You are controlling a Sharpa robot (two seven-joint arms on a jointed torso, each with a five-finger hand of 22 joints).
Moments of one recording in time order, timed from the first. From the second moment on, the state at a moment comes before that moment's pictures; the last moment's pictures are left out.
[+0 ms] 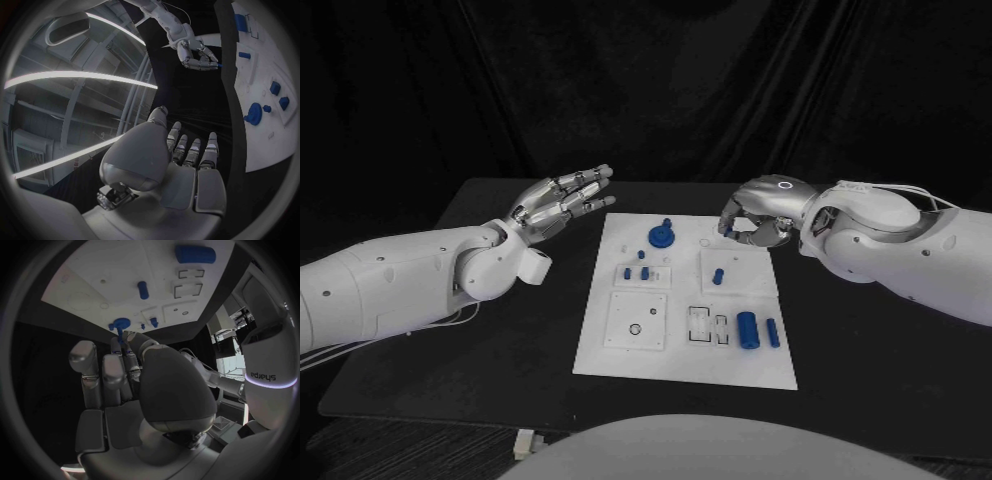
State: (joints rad) left arm 1.15 -0.92 -0.21 1.33 -0.09 0.19 0.68; left_hand 1.49 0.19 -0.20 0.18 0.52 0.48 0.08 0.11 0.06 0.08 0.05 0.23 0.04 0.08 0.14 0.05 0.02 0.17 0.14 0.27 0.06 0.27; right arm 1.32 -0.75 -0.21 1.45 -1.64 -0.25 0.10; right_hand 1.48 -0.10 0.39 -0.02 0.36 1.08 0.13 0.15 0.17 1.08 0.11 0.31 0.11 1.38 -0.01 1.28 0.99 0.11 1.30 0.10 0.98 1.31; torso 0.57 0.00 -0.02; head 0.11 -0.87
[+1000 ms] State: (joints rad) left arm 1.15 -0.93 -0.21 1.34 -0.09 0.19 0.68; left_hand 1.51 0.20 -0.18 0.17 0.53 0.55 0.08 0.14 0.07 0.12 0.06 0.28 0.04 0.11 0.13 0.07 0.03 0.17 0.17 0.26 0.07 0.28; right arm 1.21 -0.57 -0.21 1.53 -1.71 -0.18 0.05; right_hand 1.48 -0.10 0.39 -0.02 0.34 1.09 0.13 0.14 0.17 1.10 0.10 0.28 0.10 1.39 -0.01 1.27 0.99 0.11 1.30 0.10 0.97 1.31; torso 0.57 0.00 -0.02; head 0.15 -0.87
